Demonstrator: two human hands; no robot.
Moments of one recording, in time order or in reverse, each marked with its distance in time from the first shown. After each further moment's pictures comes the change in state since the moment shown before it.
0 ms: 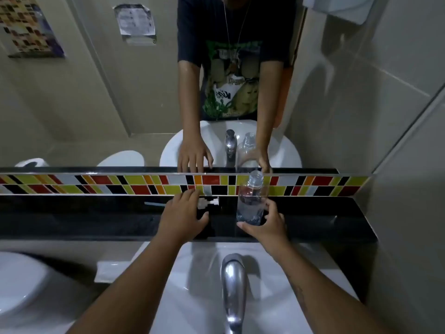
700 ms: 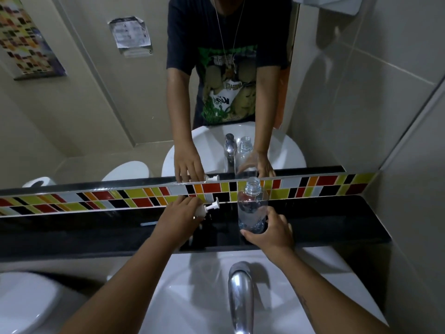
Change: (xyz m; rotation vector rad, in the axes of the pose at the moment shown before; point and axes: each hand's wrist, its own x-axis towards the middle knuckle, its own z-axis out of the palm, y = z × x) left_hand 0.018 -0.012 -0.018 0.084 -0.027 0.161; right_hand 0.008 0.014 0.008 -0.244 0.070 -0.086
